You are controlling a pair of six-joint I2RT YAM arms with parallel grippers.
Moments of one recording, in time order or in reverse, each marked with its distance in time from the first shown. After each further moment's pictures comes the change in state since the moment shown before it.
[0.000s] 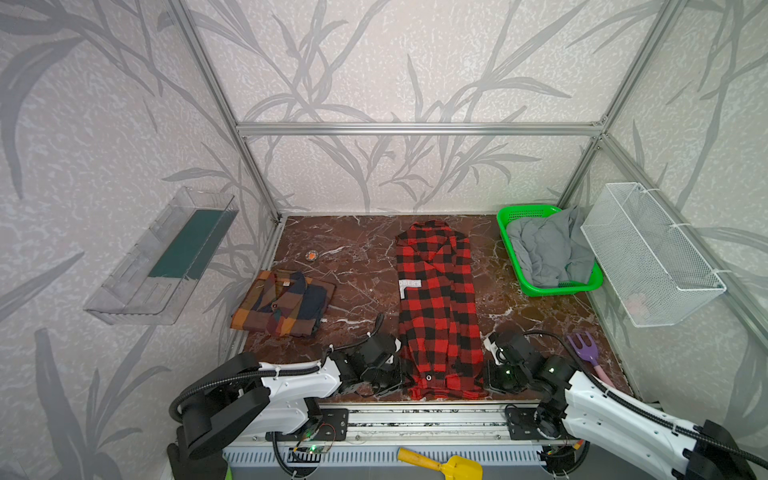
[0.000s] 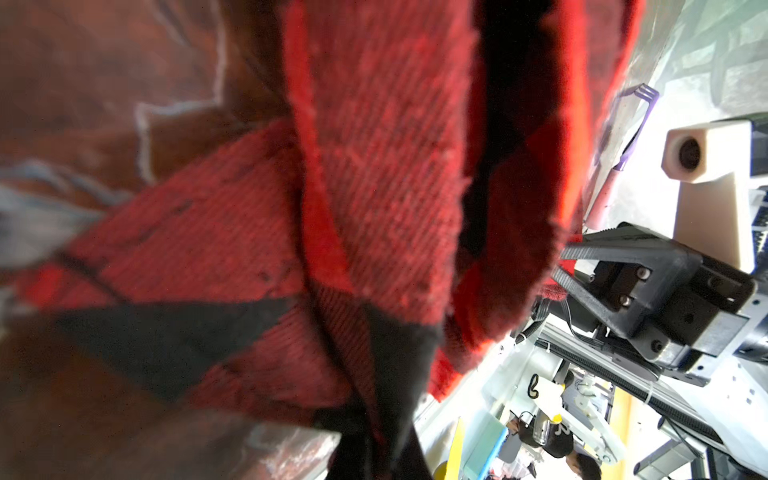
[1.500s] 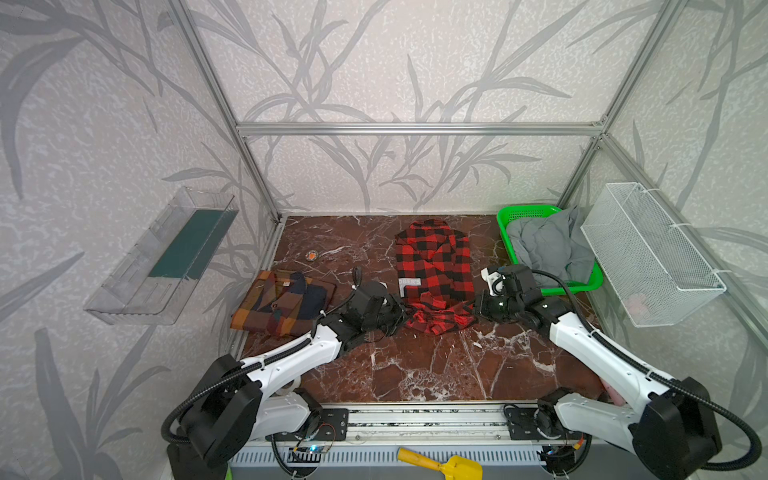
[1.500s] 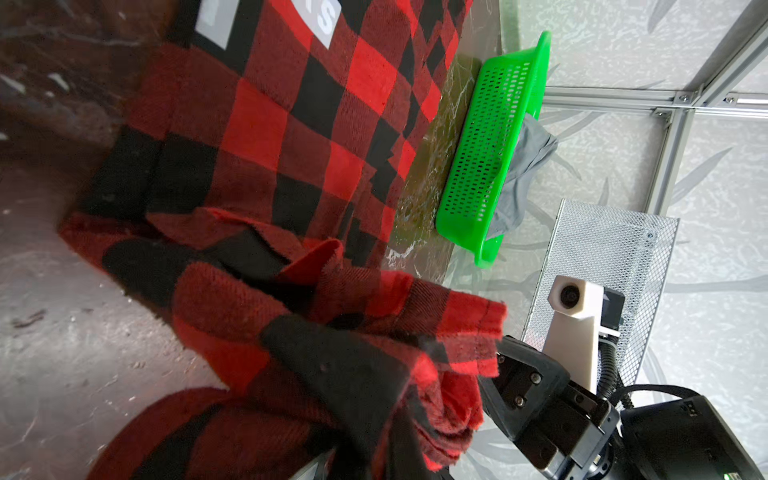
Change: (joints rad) left arm 0.311 0.027 0.335 -0.027 -0.108 -0.191; right arm -0.323 0.410 0.505 0.140 -0.075 -0.195
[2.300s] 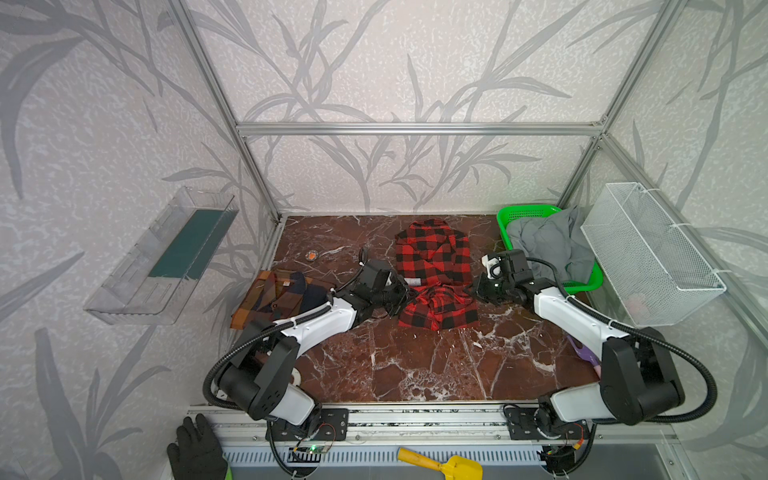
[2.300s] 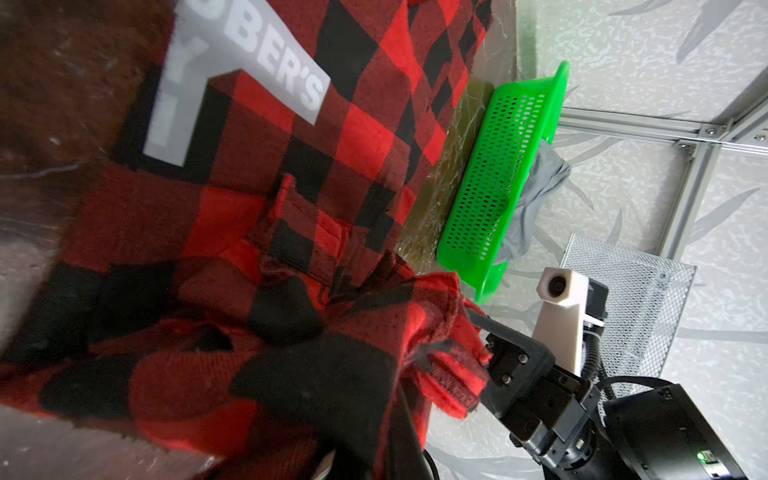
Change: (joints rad) left arm 0.116 0.259 0.179 0.002 0.108 0.054; right arm -0.115 0.272 0.098 0.134 -0.023 -0.018
